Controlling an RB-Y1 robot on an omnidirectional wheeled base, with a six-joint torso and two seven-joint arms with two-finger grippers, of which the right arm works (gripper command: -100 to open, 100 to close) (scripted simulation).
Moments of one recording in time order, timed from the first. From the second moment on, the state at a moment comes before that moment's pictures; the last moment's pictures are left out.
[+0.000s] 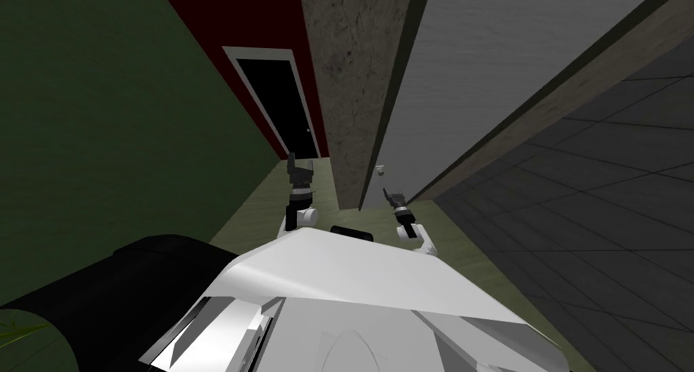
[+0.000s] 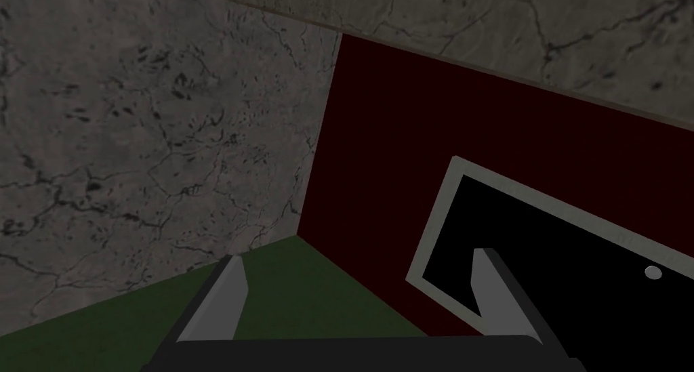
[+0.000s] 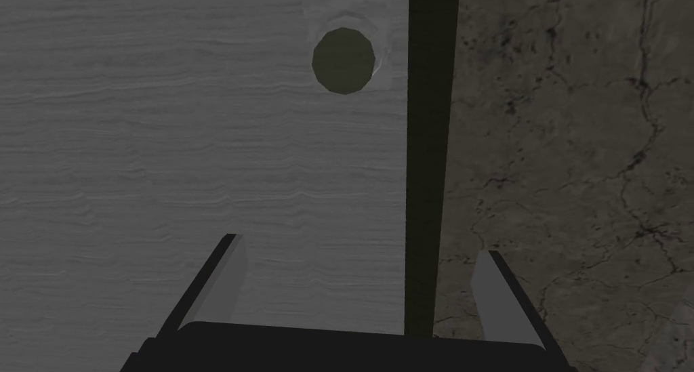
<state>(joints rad) 0.15 -0.21 0.02 -1.45 0.53 -0.44 0.73</state>
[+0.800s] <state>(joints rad) 0.10 -0.22 -0.04 -1.35 0.56 -0.43 0.81</state>
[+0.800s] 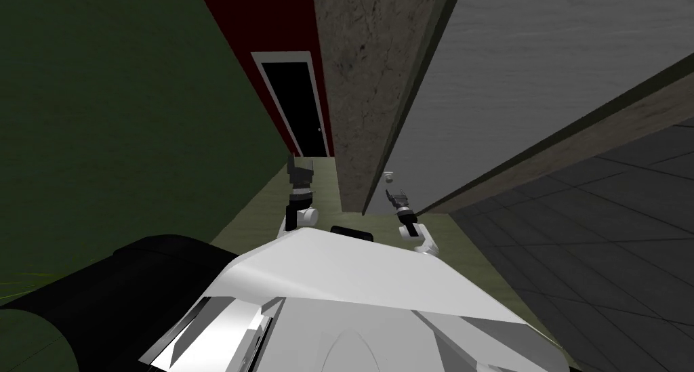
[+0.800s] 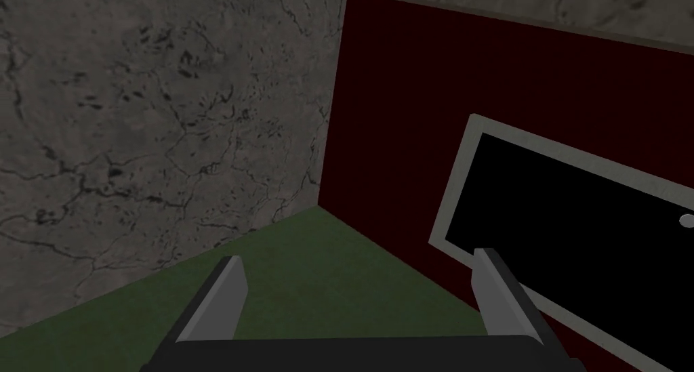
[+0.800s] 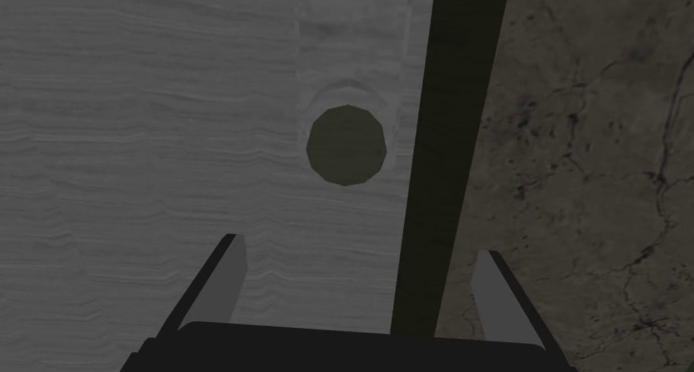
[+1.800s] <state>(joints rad) 0.04 -0.21 -0.21 -1.25 0.52 -0.42 0.86</state>
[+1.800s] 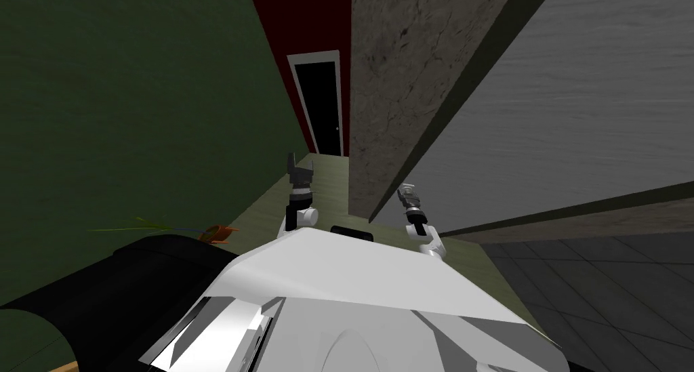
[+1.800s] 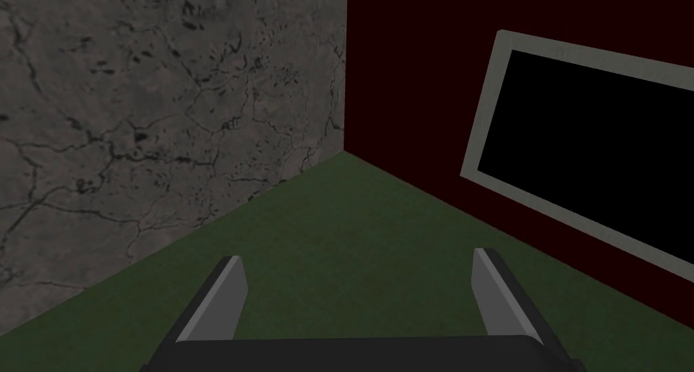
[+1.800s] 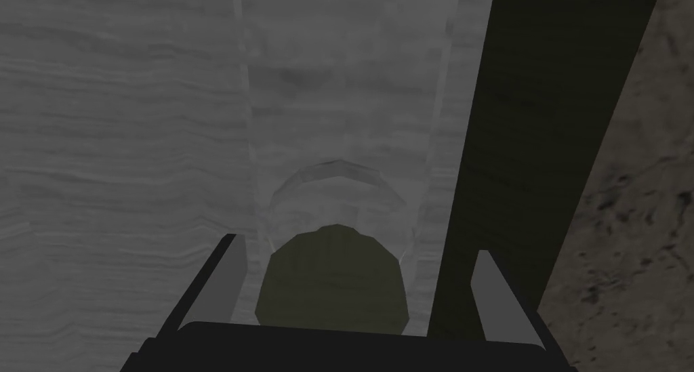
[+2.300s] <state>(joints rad) 0.04 -0.21 -0.21 -1.25 0.52 -0.42 0.86</state>
